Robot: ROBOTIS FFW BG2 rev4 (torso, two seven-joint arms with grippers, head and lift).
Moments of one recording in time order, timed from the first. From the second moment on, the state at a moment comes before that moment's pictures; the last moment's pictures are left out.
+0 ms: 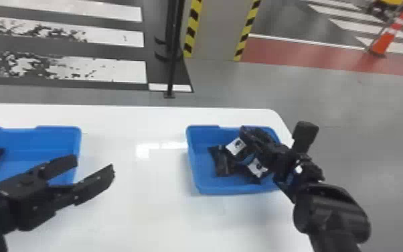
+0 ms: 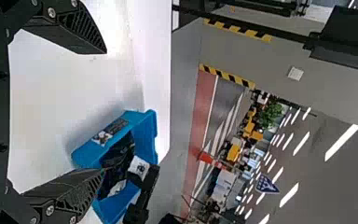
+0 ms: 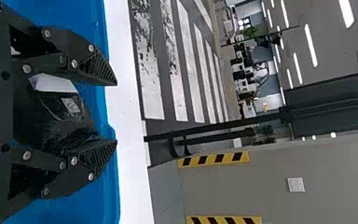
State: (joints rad) left arm 0.30 0.16 0.07 -2.28 0.38 0.86 -0.50; right arm -0.05 -0.19 -0.23 -1.46 -0.27 0.27 0.35
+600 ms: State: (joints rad) left arm 0.26 0.13 0.35 -2.26 0.15 0.98 -0.48; right arm 0.47 -0.09 -0.17 -2.00 -0.15 0.01 0.30
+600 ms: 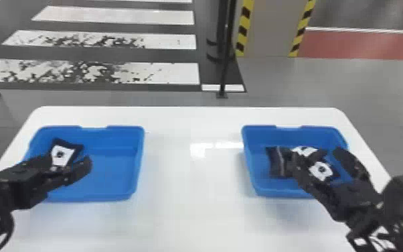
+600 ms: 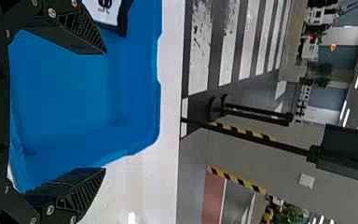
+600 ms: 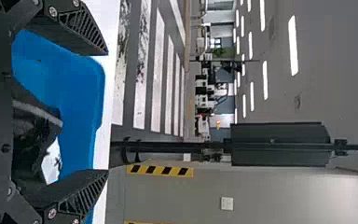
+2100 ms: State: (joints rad) left arm -0.17 0.20 0.25 -1.70 -0.15 1.10 -0.49; right arm 0.67 -0.07 0.00 -2.16 -0.36 0.01 0.31
